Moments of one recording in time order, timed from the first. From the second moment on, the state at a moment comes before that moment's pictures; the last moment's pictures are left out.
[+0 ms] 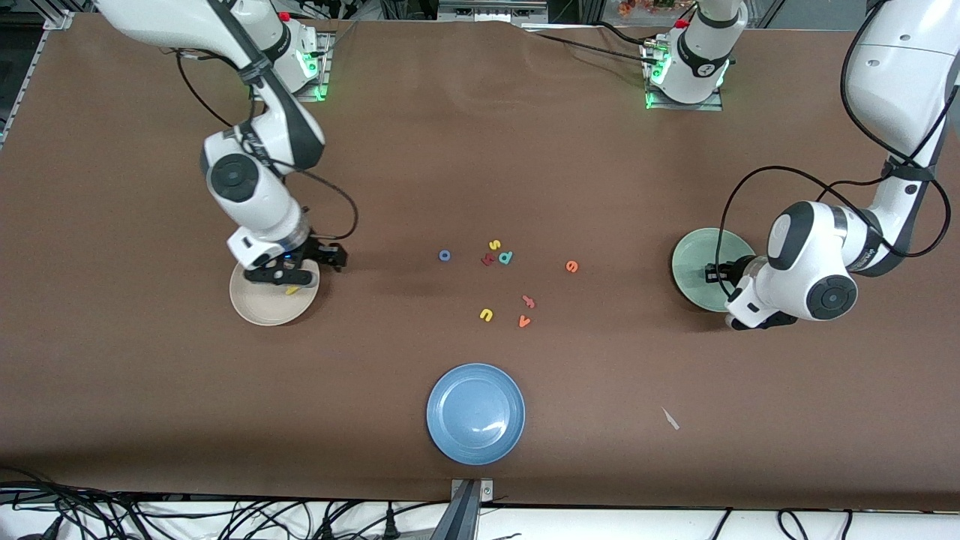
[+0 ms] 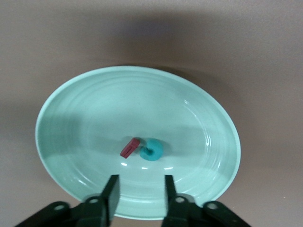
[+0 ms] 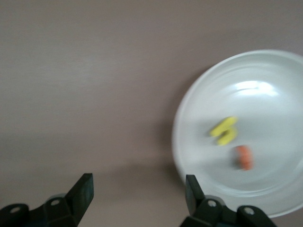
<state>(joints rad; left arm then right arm) 0.31 0.61 -0.37 -1.76 0.20 1.87 -0.29 0.04 0.37 0.35 -2.09 -0.21 2.49 0.63</state>
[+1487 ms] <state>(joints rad) 0.00 0.73 -0.51 -1.73 0.16 2.23 -1.06 0.47 0.70 0.28 -1.80 -0.52 2.50 1.42</state>
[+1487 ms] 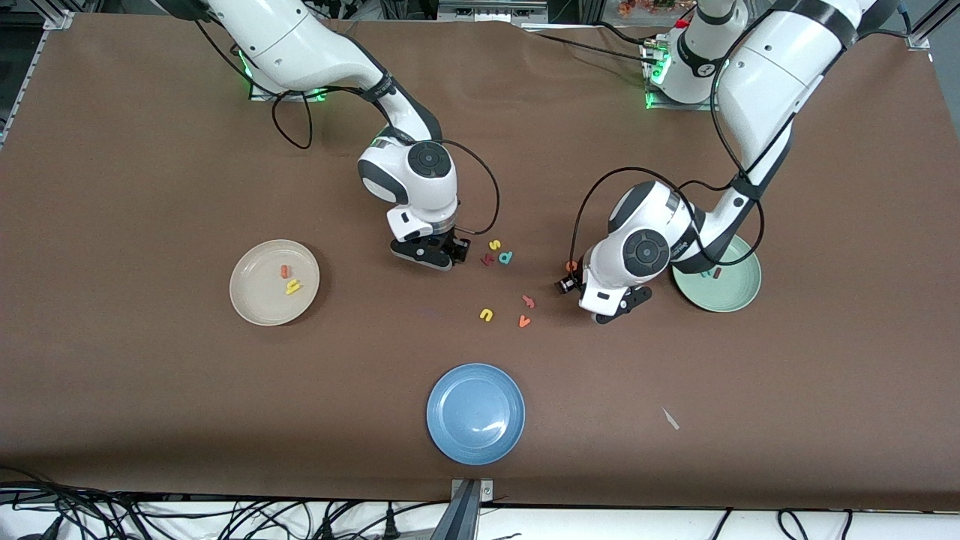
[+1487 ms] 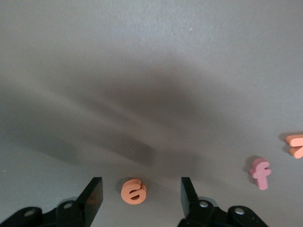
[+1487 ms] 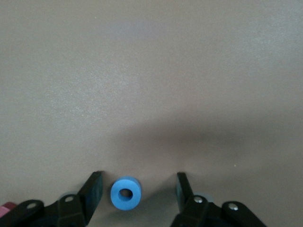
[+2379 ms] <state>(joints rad) -0.03 0.74 -0.50 -1.77 0.16 2.23 -1.09 0.42 0.68 0.27 -1.78 -0.56 2.50 1.40</state>
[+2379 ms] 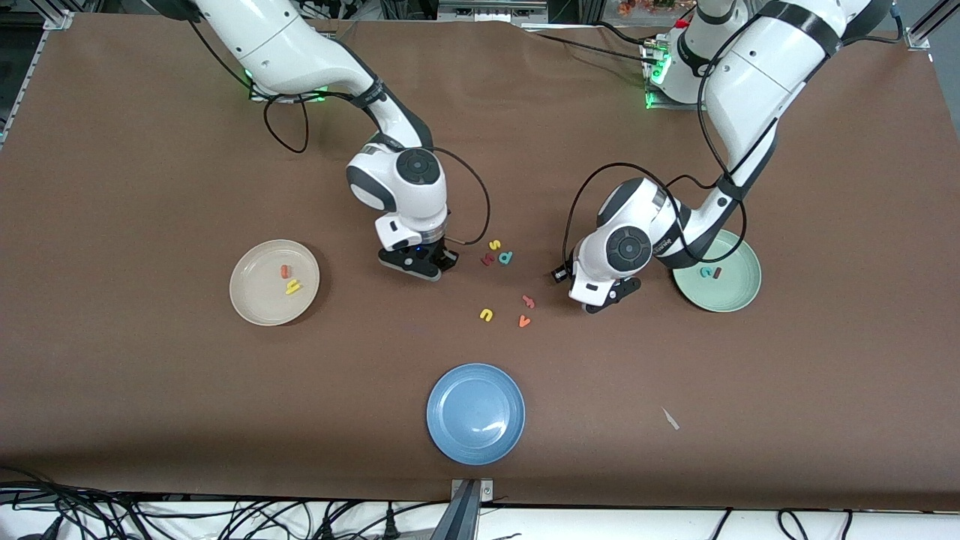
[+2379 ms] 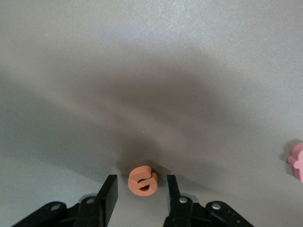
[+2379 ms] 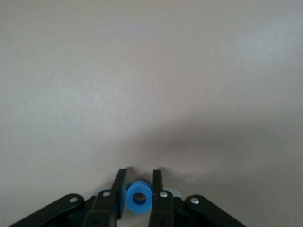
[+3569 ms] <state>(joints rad) 0.07 0.66 -0.50 -1.73 0.16 2.12 -0.99 -0.09 0.35 0.32 -1.98 -0.32 2.28 0.31</state>
